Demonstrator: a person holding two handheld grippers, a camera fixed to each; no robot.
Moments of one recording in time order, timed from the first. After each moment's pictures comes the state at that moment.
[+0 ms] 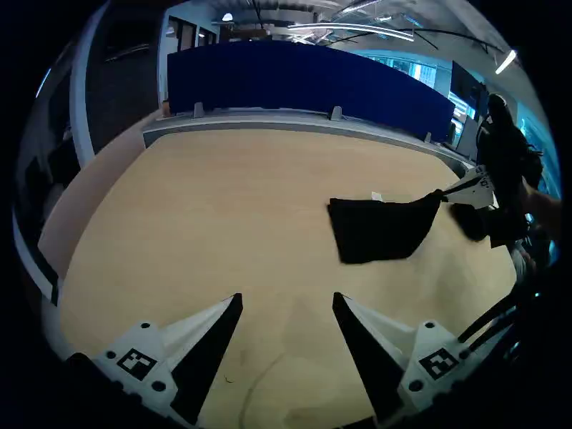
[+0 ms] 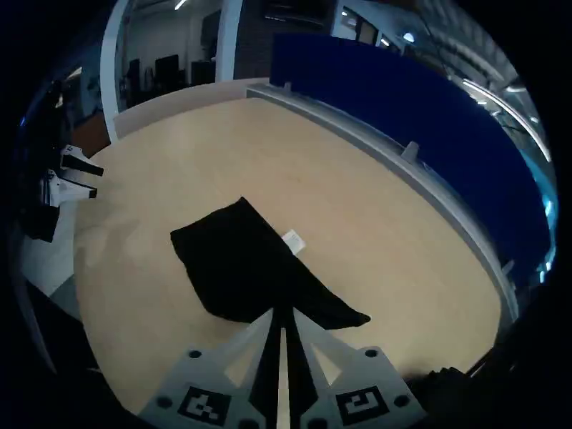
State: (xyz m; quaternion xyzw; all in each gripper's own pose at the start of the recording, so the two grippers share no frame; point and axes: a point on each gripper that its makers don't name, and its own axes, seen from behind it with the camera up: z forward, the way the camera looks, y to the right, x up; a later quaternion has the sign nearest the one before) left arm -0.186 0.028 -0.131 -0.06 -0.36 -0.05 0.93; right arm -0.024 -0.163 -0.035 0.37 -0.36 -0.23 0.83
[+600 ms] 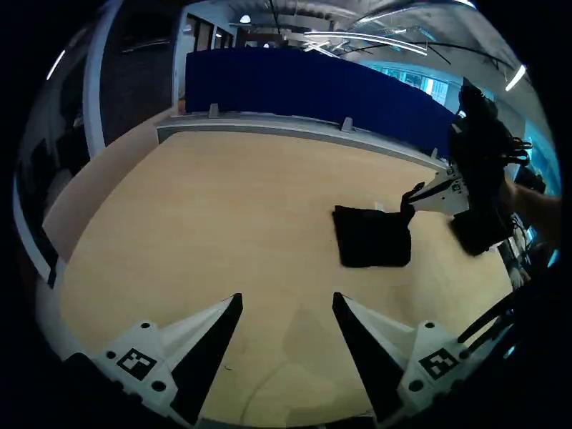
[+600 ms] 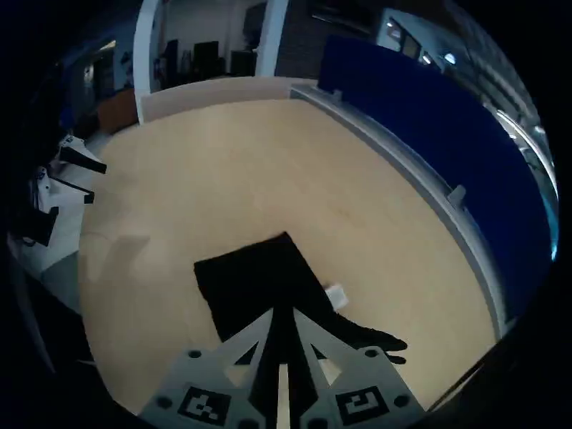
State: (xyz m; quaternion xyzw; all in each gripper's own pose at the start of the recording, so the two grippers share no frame) left arm -0.176 0.018 -0.150 -0.03 -0.35 -0.08 0.93; right arm -0.032 -0.270 -0.028 0.45 -0.34 -0.29 0.78
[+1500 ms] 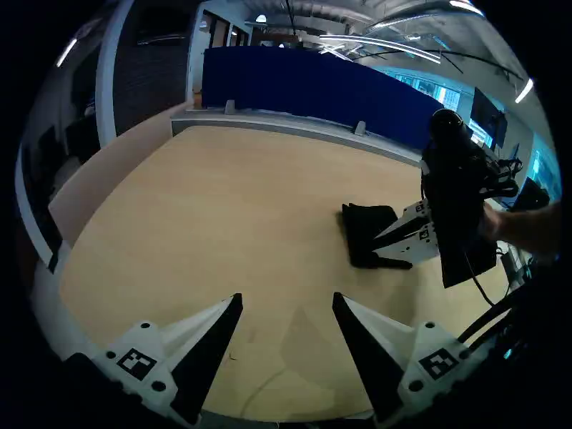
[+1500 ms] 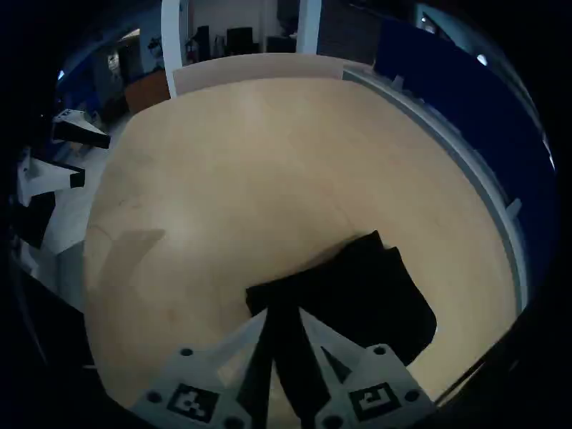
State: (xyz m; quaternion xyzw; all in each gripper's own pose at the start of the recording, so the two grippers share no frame) left arm -0.183 0.008 -0.162 -0.01 -0.35 -0.10 0.93; right arm -0.108 -0.346 -0.071 0.50 -0.37 -0.28 0.73
